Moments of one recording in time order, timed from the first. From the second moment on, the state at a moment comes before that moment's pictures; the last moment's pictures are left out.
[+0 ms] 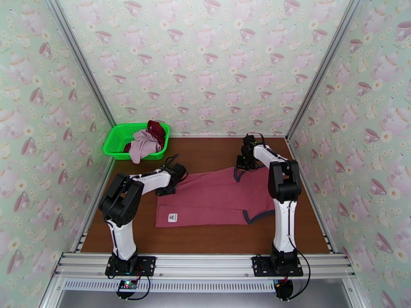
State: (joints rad) left arm -0.47 1.92 1.17 -0.77 -0.56 -0.64; right arm 0.16 2.33 1.90 -0.90 -0.12 0.24
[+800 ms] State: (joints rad) left arm -0.29 1.82 1.32 -0.77 -0.36 -0.49; right arm 0.22 2.12 1.84 -0.91 -0.05 0.05
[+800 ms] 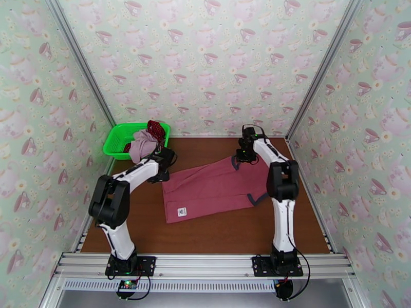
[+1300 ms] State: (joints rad) left arm -0.24 1.94 1.26 -0.61 -0.03 -0.49; right arm 1.12 1.90 1.53 -0.73 0.16 0.24
